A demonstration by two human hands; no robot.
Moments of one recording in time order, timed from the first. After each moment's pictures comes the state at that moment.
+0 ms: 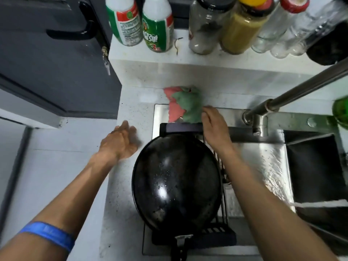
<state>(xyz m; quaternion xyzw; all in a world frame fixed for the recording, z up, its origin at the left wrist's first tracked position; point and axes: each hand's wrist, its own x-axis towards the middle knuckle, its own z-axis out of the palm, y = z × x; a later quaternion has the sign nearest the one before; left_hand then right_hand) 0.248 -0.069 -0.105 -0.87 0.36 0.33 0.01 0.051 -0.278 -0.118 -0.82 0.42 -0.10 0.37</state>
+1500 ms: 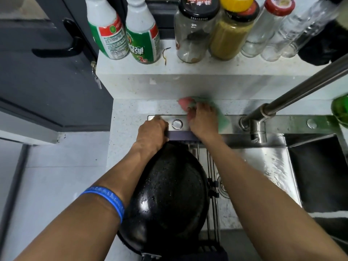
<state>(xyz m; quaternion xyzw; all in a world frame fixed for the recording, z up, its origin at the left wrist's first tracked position) 0.220 -0.183 -0.127 -0.85 0.48 0.22 -0.03 0.103 -0.317 -0.148 -0.85 0.48 -0.01 0.22</state>
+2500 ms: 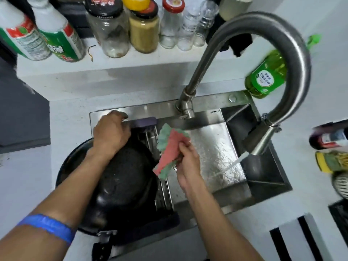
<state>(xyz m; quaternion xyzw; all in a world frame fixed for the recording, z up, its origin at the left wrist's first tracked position) 0.136 -0.181 -0.076 -0.87 0.43 0.17 -0.18 -0.073 -0.203 -0.094 -0.13 0.55 -0.39 0.73</state>
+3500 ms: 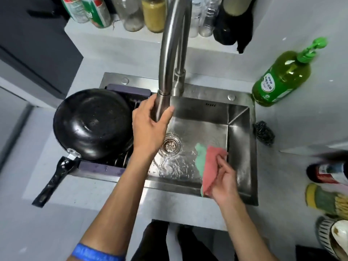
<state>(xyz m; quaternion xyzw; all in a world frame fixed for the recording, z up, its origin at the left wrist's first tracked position) -0.159 -0.188 0.016 -0.81 0.23 0.11 -0.53 -0.365 -0.264 -0.078 -0.09 0.49 -0.23 0.84</state>
